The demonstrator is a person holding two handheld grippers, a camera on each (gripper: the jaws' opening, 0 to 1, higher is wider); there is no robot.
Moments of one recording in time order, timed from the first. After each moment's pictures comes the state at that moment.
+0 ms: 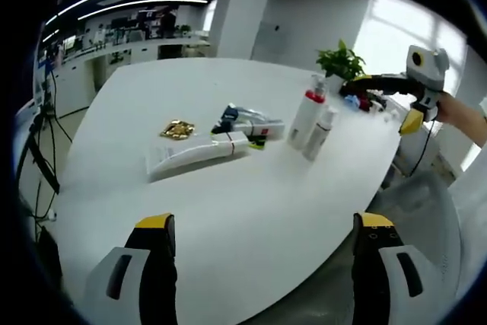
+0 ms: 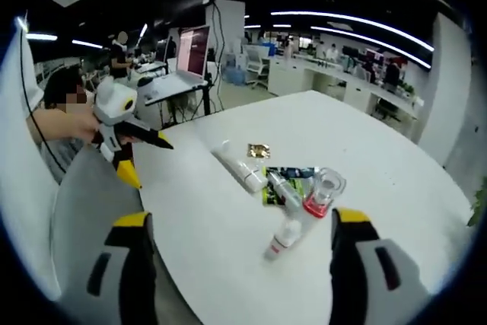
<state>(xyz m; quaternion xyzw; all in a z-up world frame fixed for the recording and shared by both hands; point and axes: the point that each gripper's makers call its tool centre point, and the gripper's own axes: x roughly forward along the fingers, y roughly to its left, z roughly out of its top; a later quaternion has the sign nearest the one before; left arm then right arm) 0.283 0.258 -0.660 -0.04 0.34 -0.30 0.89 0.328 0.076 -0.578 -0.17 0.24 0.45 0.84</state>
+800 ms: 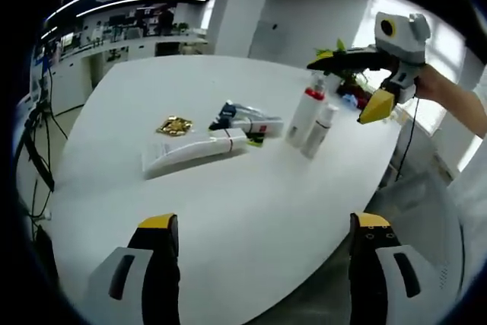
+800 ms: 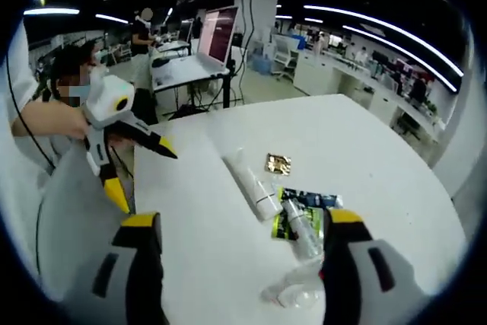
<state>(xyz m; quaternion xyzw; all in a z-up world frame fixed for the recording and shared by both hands) 0.286 0.258 -0.668 -0.05 0.34 -0.31 0.89 0.367 0.154 -0.590 -0.23 0.25 0.50 0.79</state>
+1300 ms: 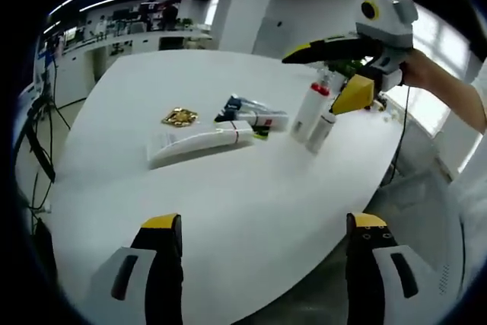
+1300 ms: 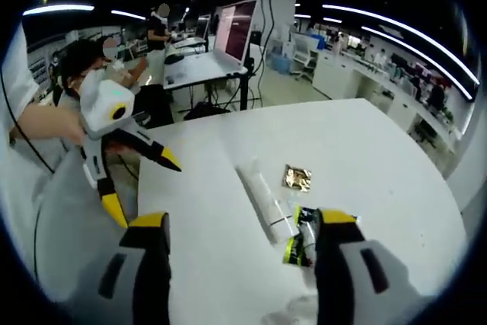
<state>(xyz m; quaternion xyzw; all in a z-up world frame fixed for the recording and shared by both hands) 0.281 0.269 -0.676 -0.05 0.35 -0.30 0.88 0.373 0.199 -0.601 -0.23 0.26 0.55 0.76</state>
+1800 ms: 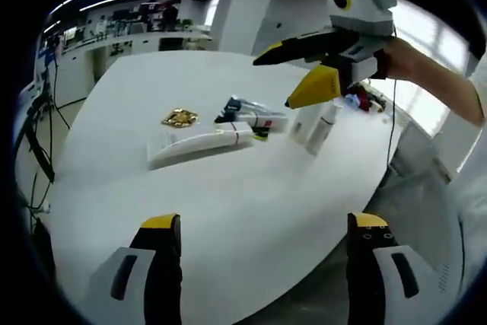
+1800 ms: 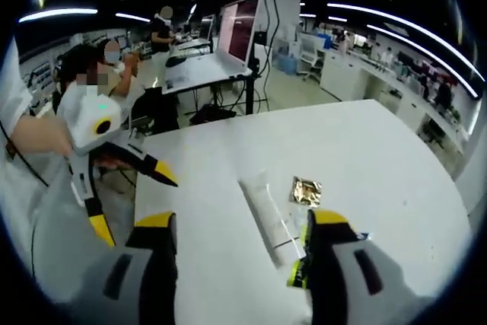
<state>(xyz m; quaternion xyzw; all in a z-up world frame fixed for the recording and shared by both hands) 0.280 0.266 -0.674 -0.06 0.35 -0.31 0.88 0.386 0.236 -0.611 -0.22 0.27 0.56 0.75</state>
